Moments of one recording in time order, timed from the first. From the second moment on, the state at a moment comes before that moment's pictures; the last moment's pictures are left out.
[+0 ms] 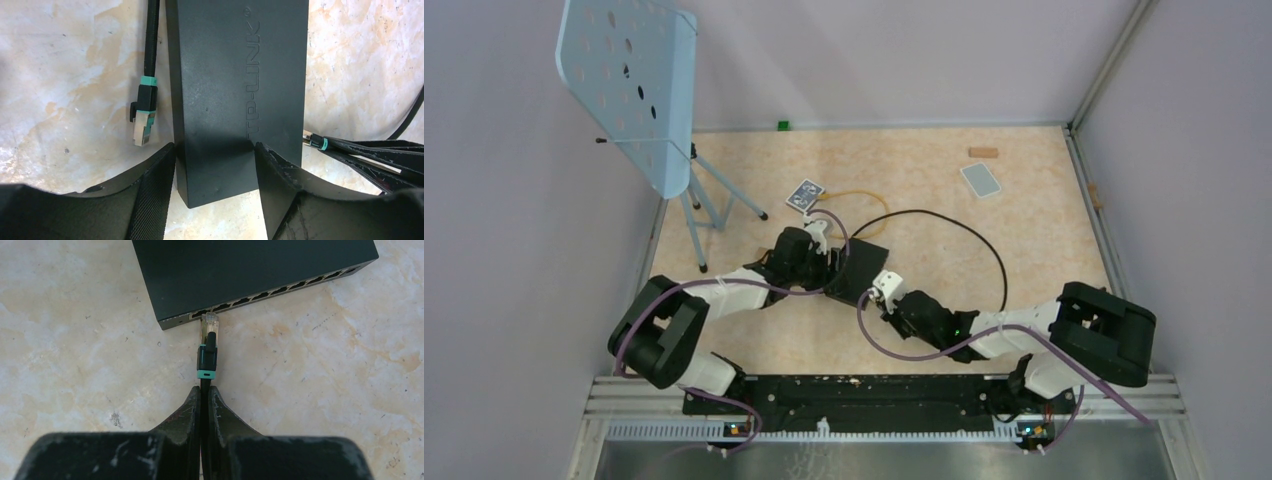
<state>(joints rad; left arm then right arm) -0.55 1.44 0.57 0.13 0.27 -0.42 1.12 1.42 0.38 0.42 0.29 0.06</state>
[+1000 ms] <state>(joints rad) -0.54 1.50 0.57 0.24 0.28 -0.39 1.16 1.41 0.38 0.42 0.31 0.01</state>
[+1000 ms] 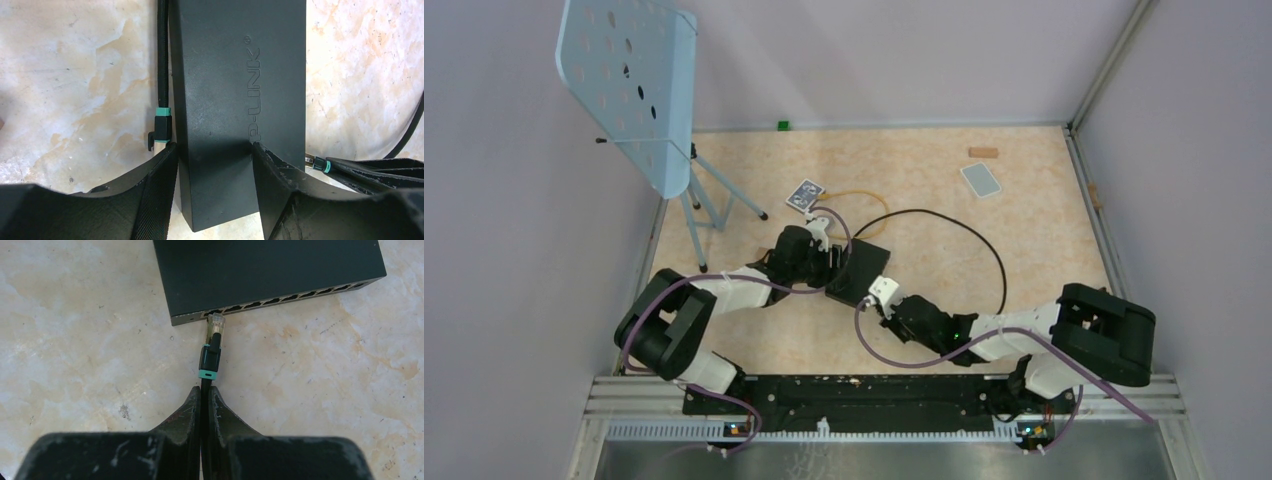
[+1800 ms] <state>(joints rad) -0.54 1.52 0.57 0.27 0.31 -0.38 1.17 1.39 0.38 0.38 0.31 -0.02</state>
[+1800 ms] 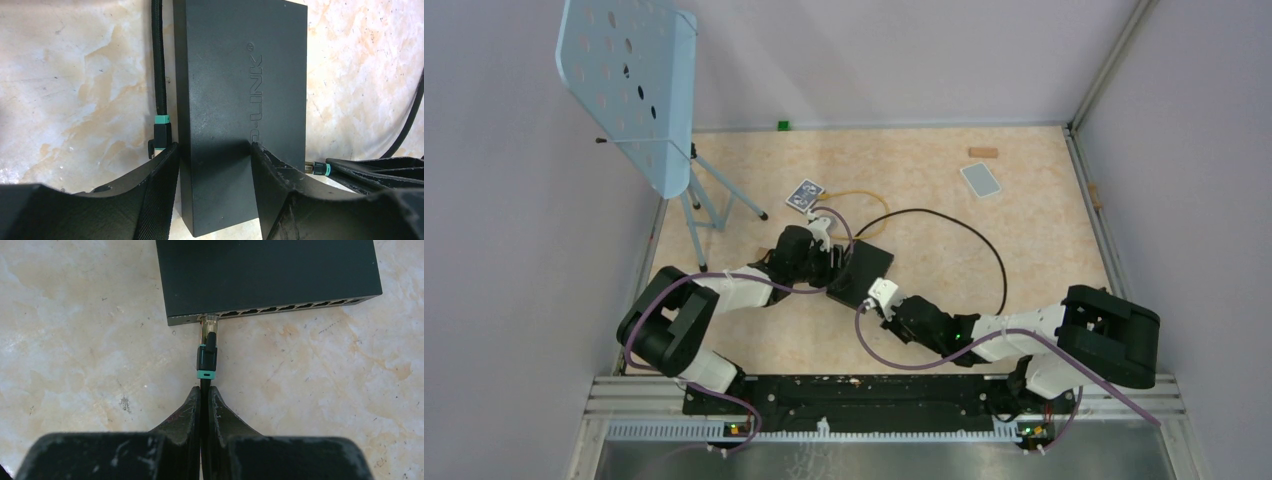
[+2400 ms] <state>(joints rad) -0.54 1.52 0.57 0.28 0.32 -0.36 1.18 1.41 0.42 0.32 0.30 -0.14</state>
